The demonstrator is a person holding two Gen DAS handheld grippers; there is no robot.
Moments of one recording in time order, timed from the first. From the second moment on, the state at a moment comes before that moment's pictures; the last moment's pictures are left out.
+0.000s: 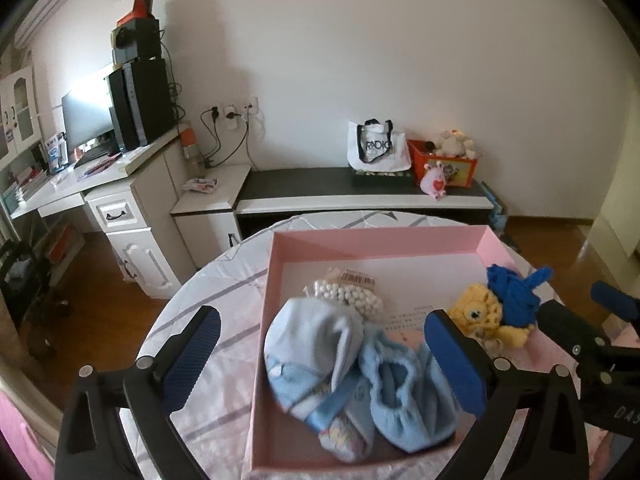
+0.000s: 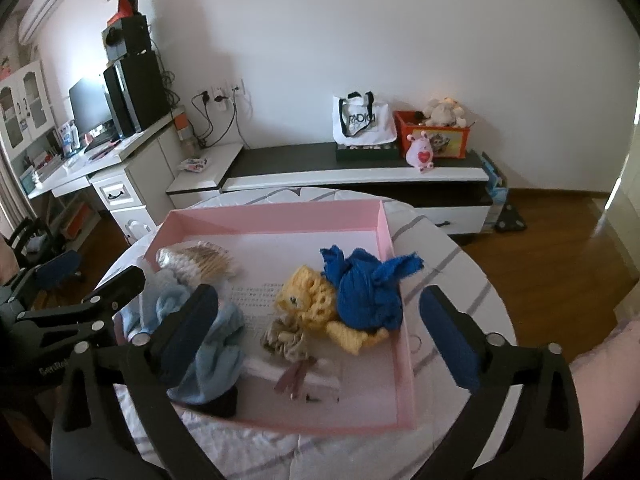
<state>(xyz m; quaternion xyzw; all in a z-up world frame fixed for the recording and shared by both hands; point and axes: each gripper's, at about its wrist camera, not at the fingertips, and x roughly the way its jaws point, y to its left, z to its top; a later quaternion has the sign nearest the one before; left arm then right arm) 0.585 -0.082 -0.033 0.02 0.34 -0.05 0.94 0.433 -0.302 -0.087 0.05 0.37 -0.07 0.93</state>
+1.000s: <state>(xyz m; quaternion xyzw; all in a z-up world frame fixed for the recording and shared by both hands) 0.313 -0.067 0.059 0.01 0.25 -0.06 0.97 0.228 -0.243 0.012 0.00 0.26 -0.08 0.96</state>
